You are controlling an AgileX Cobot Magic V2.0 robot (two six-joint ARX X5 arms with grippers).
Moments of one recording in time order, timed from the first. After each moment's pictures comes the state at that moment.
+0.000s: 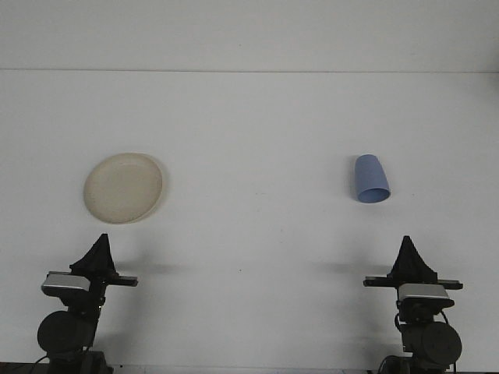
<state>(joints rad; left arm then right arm) -0.05 0.00 0.03 0.20 0.00 -0.01 -0.04 0.00 0.01 0.17 -0.03 0.03</state>
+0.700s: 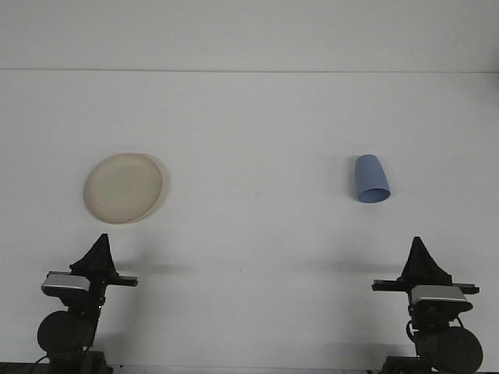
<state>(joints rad) -0.05 0.00 0.03 0.20 0.00 -0.01 -0.04 0.02 0.26 -0.12 -0.03 0.03</state>
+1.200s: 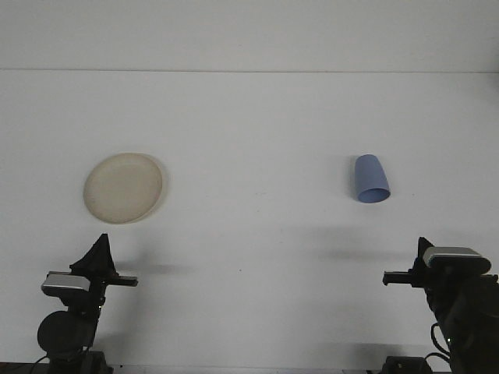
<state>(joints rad) -0.05 0.00 0.03 0.20 0.00 -0.01 -0.04 0.48 0.84 -0.76 -0.03 0.03</state>
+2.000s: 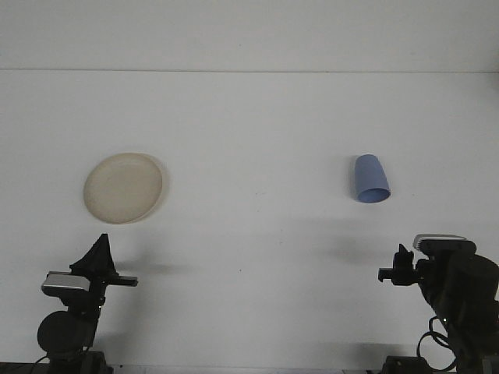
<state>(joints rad) -0.05 0.00 0.03 0.20 0.00 -0.01 -0.04 0.61 0.89 -0.91 -0.03 0.03</state>
